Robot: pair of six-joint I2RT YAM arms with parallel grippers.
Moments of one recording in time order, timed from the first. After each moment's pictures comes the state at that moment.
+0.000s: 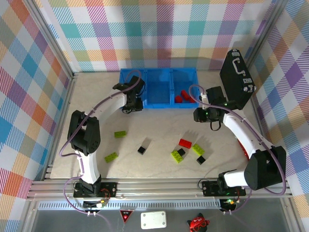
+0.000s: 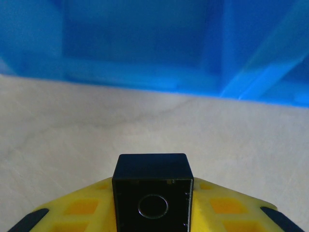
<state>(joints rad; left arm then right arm) -0.45 1.92 1.63 -0.94 -0.14 -0.55 0.27 1.35 1.09 -0.81 -0.13 0.16</state>
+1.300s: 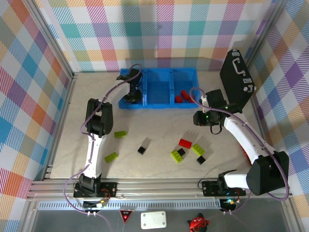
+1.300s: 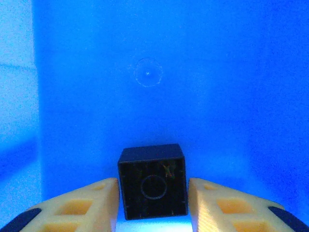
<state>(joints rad) -0.33 2.35 2.05 -0.96 -0.12 -0.39 0.30 1.30 1.07 -0.86 -0.14 0.21</state>
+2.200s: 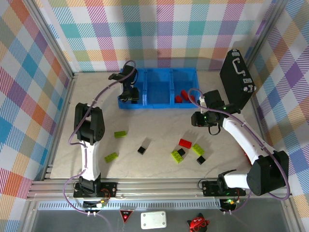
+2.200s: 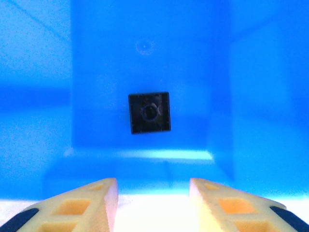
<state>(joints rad) -0.33 2.09 1.85 -0.94 -0.06 -0.40 0.33 1.30 1.06 -0.86 -0.15 0.25</state>
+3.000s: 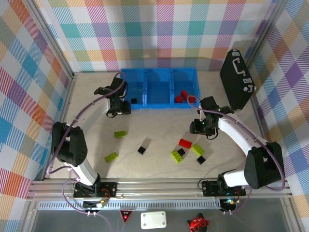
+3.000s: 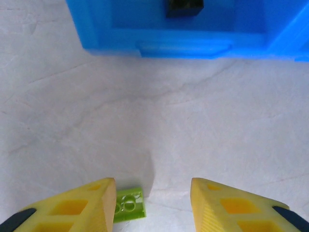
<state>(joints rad) -0.33 1.67 1.39 -0.93 -0.04 -0.35 0.33 1.37 0.97 -0.90 -0.17 0.41</state>
